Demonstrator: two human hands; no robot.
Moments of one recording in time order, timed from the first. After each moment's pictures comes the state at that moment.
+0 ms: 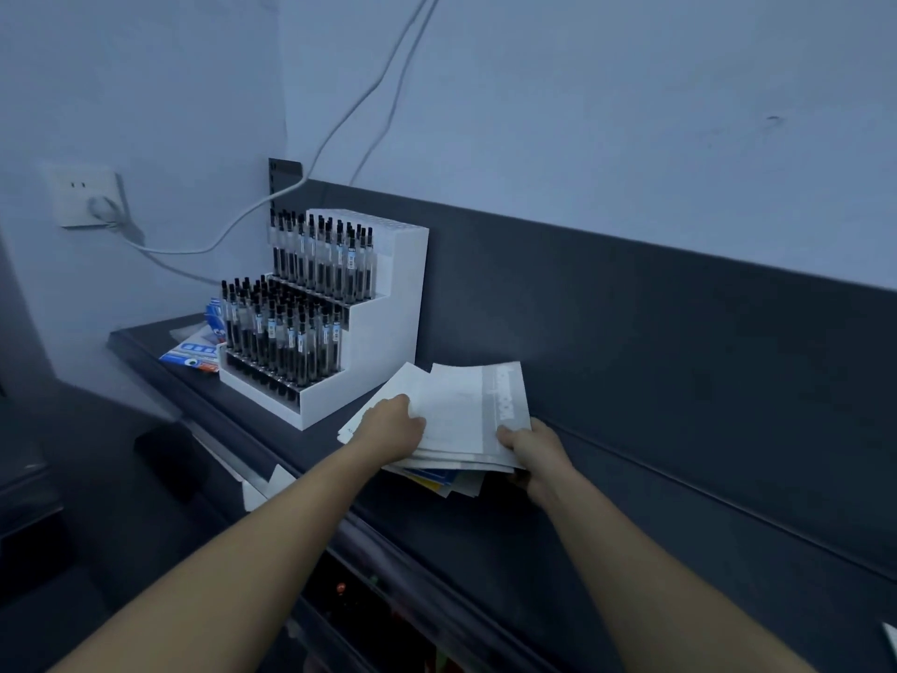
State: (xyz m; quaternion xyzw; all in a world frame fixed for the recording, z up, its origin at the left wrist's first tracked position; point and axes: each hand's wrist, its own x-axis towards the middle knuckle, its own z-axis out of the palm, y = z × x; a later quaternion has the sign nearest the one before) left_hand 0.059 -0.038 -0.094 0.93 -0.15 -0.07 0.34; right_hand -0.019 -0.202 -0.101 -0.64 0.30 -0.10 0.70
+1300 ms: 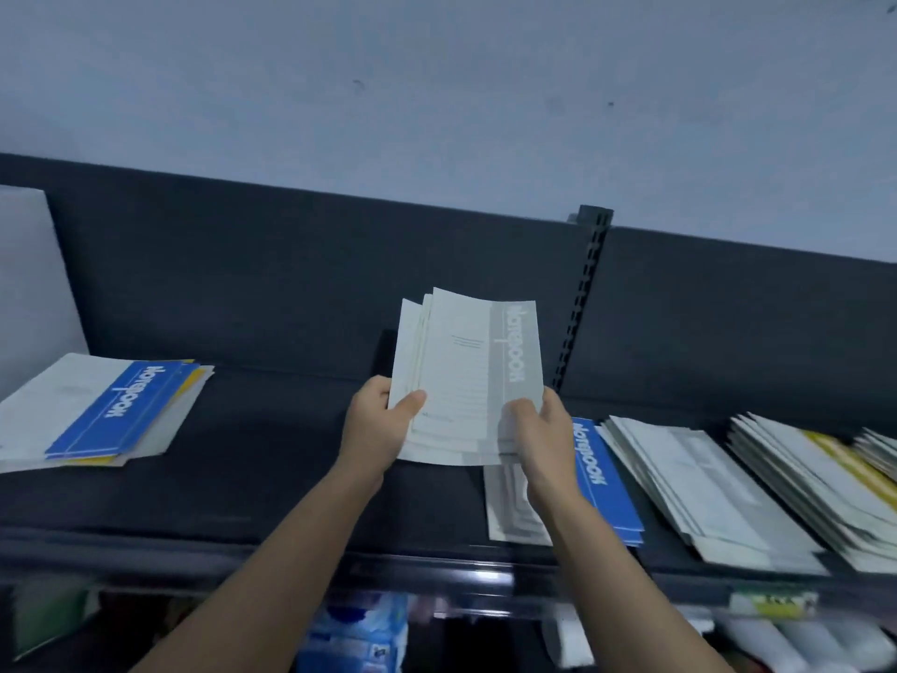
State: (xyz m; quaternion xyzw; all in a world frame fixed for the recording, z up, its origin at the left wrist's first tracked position) left_hand -0.216 -0.217 -0.079 0.64 -0.31 -0.19 0.67; right_hand -0.354 -0.306 -0.078 -0.61 0.38 -0.47 0.52
